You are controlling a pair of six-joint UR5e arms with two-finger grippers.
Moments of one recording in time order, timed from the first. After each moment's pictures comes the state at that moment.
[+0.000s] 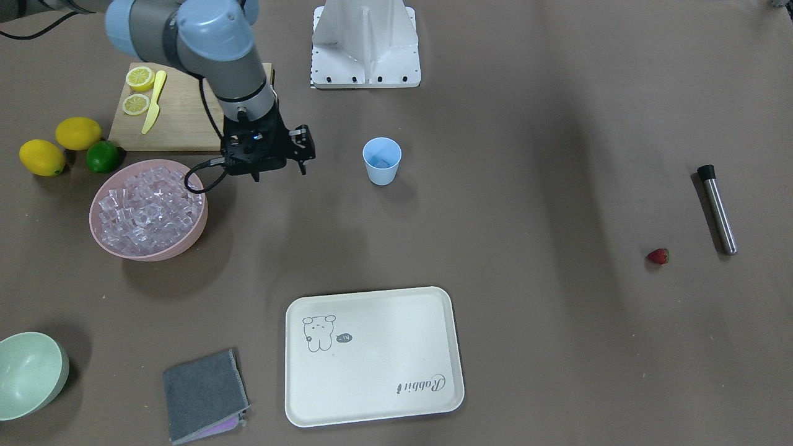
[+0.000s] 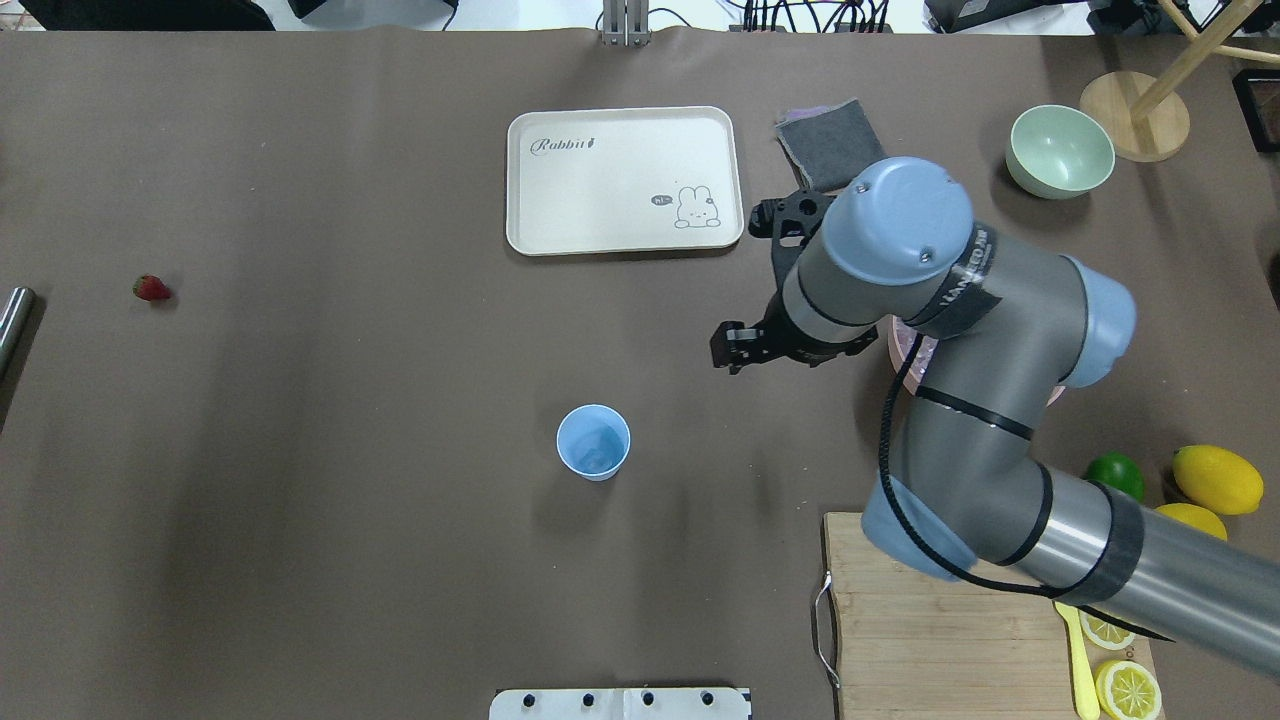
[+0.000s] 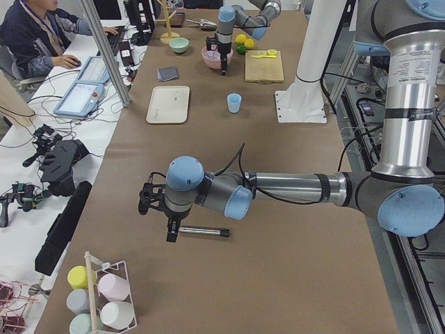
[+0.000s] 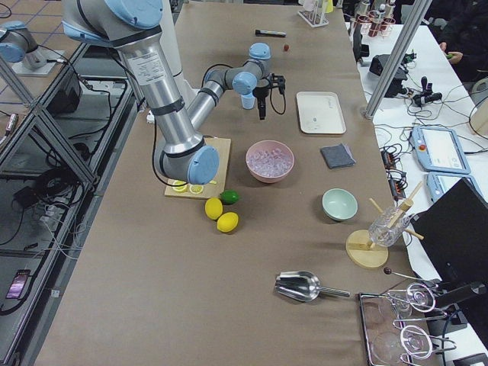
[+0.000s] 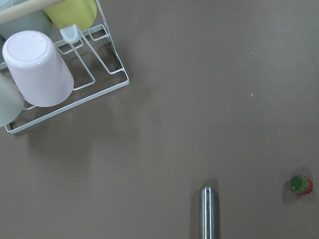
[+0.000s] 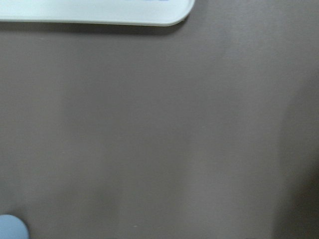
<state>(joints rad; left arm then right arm) -1.60 -1.56 -1.60 -1.91 -2.36 -0.23 0.64 -1.10 1.87 -1.60 1.95 0.99</state>
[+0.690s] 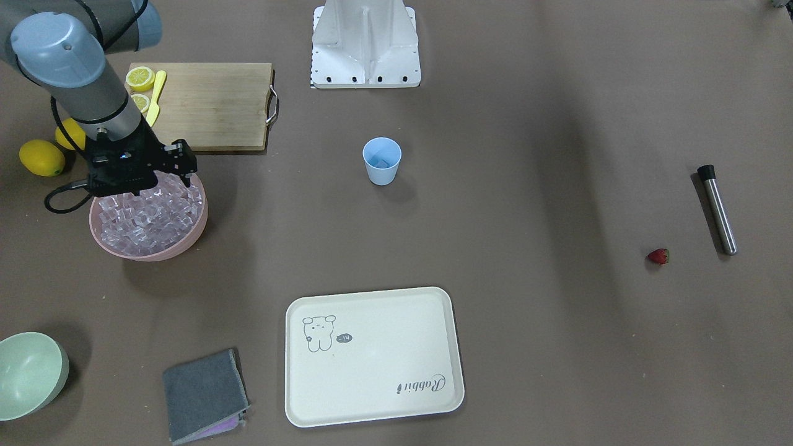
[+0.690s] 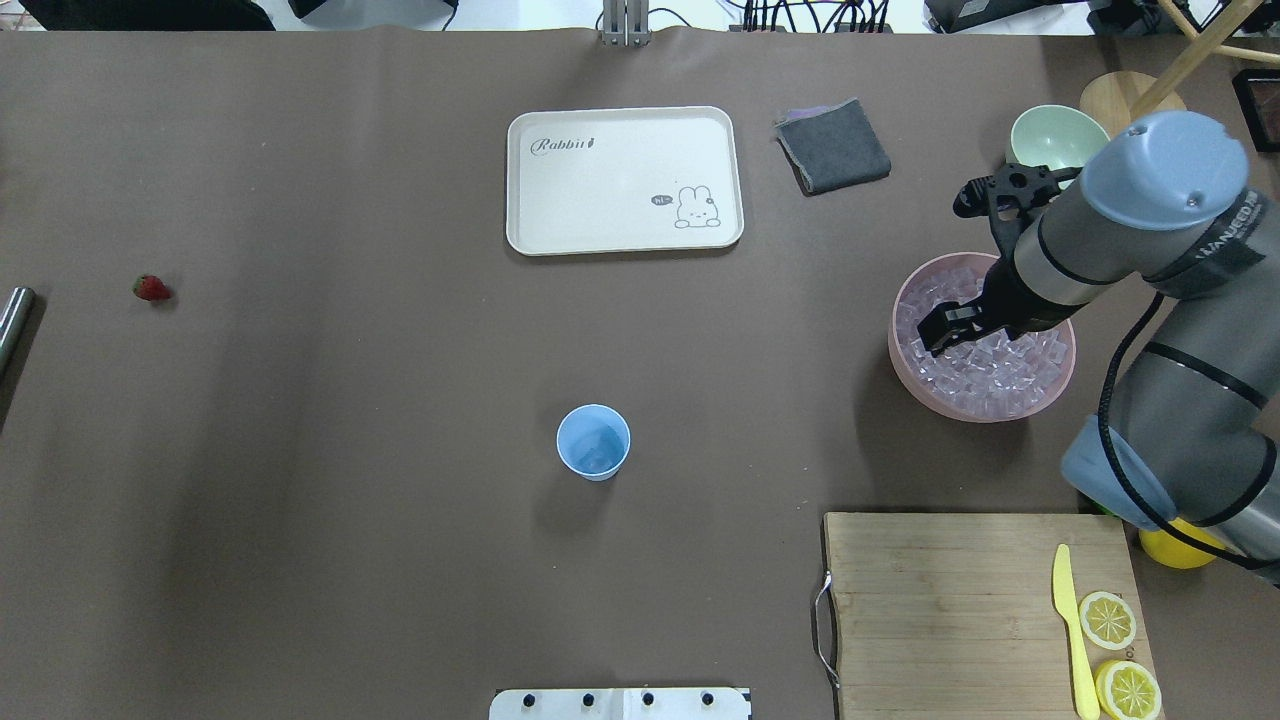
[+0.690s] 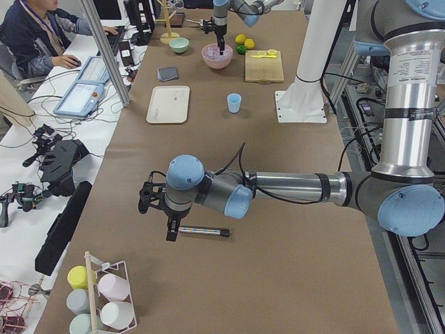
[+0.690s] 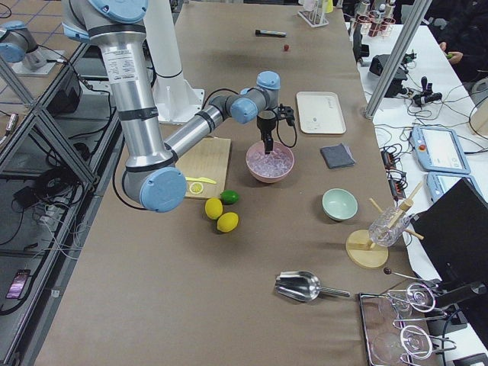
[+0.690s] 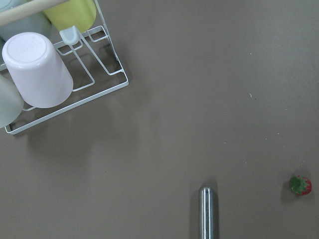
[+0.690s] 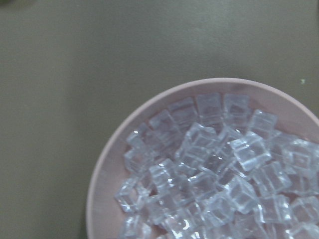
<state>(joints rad) -1.60 -1.56 -1.60 -1.91 -2.36 -0.23 0.82 -1.36 1.95 -1.59 2.05 0.72</state>
